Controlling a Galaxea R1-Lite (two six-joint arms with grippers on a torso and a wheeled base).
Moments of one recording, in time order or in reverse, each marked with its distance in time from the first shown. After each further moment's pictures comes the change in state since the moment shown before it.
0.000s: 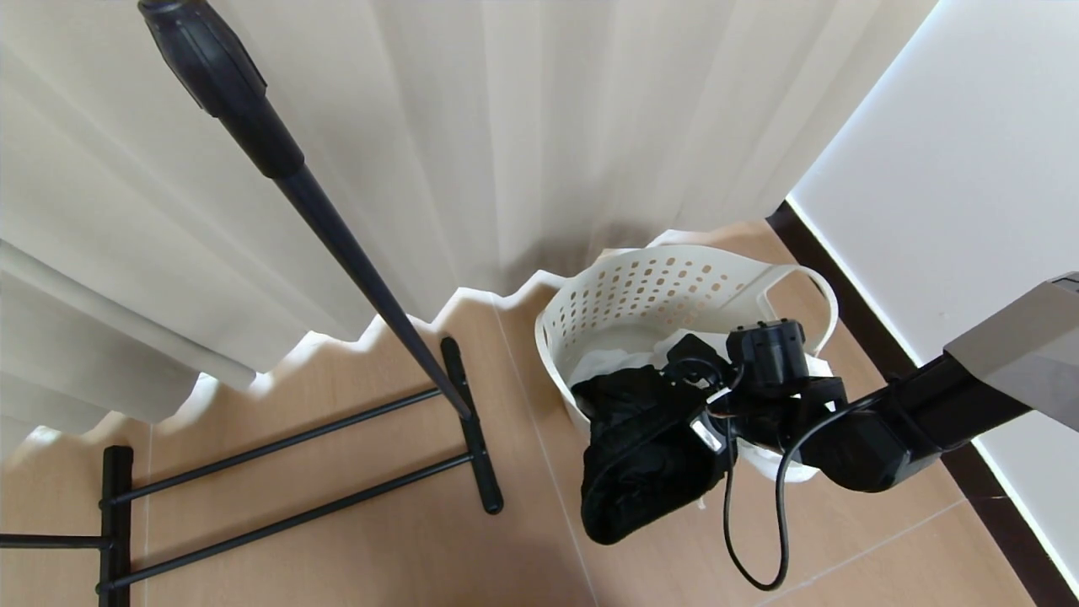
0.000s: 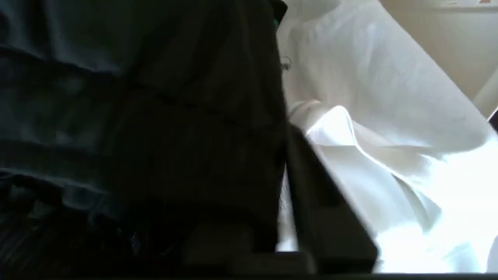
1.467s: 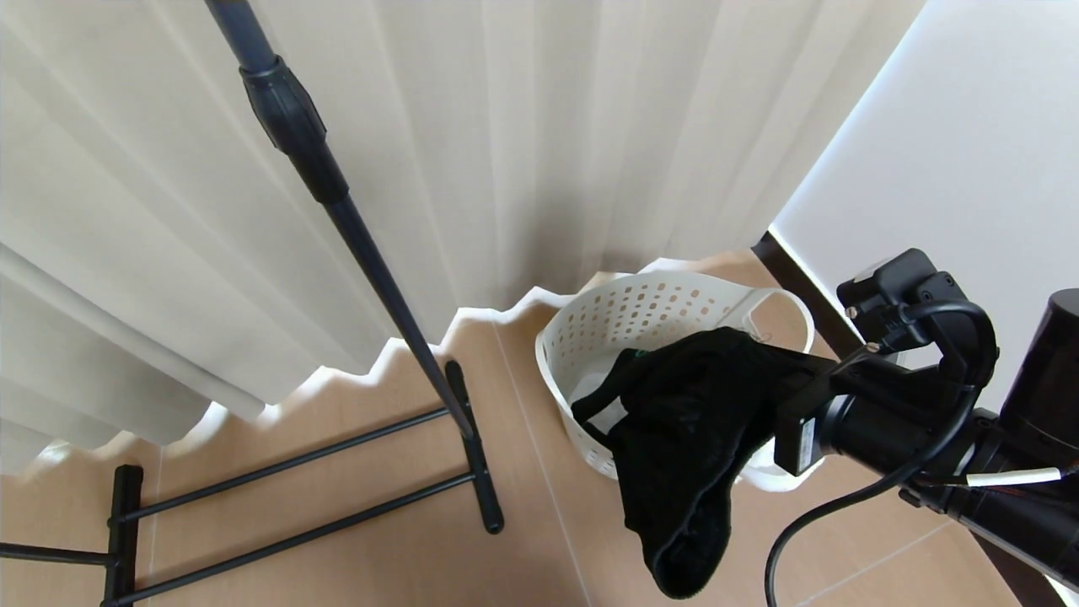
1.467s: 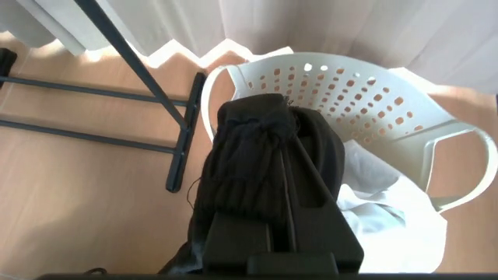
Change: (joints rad) left arm 0.000 0.000 0.000 0.000 -0.002 0.001; right arm 0.310 -0.660 0.363 -0.173 0.032 0.345
